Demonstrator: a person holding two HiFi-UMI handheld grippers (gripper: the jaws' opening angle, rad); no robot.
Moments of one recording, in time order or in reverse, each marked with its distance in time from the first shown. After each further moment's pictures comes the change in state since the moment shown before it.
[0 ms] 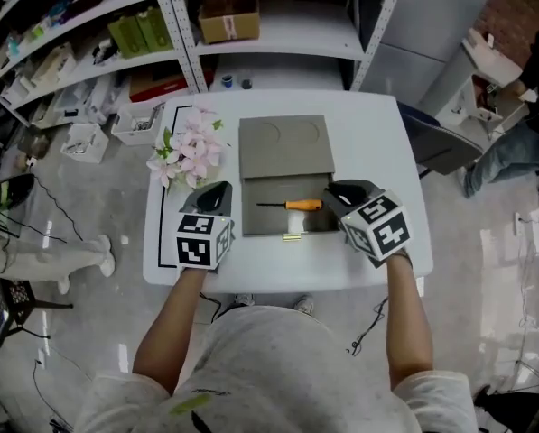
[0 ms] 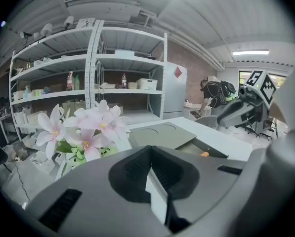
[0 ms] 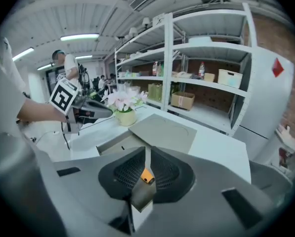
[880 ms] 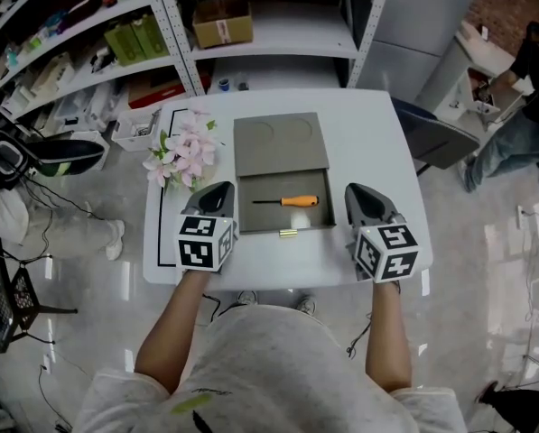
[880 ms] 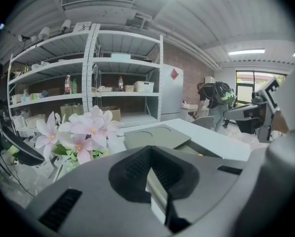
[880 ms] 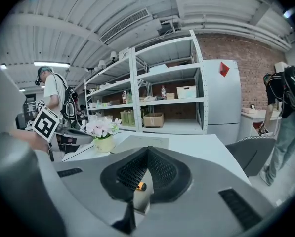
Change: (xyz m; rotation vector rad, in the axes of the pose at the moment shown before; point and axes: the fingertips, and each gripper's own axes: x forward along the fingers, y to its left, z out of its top) left arm -0.008 -0.023 0.008 0.027 -0.025 -0.014; right arm -0.063 -0.025 -0.012 0.295 -0.332 -0.291
